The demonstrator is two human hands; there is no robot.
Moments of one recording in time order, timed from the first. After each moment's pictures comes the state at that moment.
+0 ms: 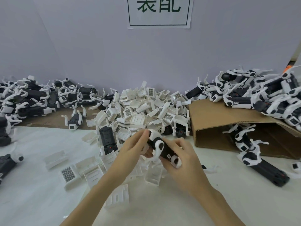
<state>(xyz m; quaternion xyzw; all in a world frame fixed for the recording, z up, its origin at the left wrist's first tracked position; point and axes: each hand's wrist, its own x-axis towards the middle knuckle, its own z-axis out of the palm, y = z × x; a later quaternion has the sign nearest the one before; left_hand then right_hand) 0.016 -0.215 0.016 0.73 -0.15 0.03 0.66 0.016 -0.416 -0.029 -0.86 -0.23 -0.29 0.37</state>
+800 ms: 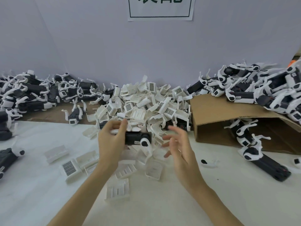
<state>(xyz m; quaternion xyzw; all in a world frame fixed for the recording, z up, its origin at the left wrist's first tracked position) 0.039 -0.192 0.009 0.68 0.08 0.24 0.69 0.004 -0.399 -0.024 -0.73 -0.17 -0.17 0.64</state>
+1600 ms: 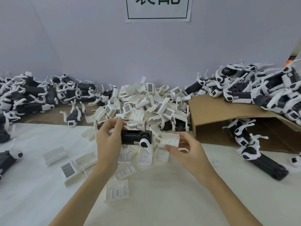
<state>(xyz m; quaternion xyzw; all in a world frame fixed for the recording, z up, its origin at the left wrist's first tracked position) 0.037 -0.193 0.014 0.65 0.06 0.25 0.72 0.021 -0.428 -0.013 -0.77 -0.07 -0.09 0.63</state>
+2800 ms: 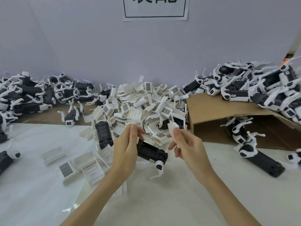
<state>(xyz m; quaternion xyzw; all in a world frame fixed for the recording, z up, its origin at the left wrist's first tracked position) 0.018 -0.227 -0.003 0.74 -0.09 0.24 0.62 0.014 -0.425 -0.001 -0.73 -0.07 -0.10 0.67</state>
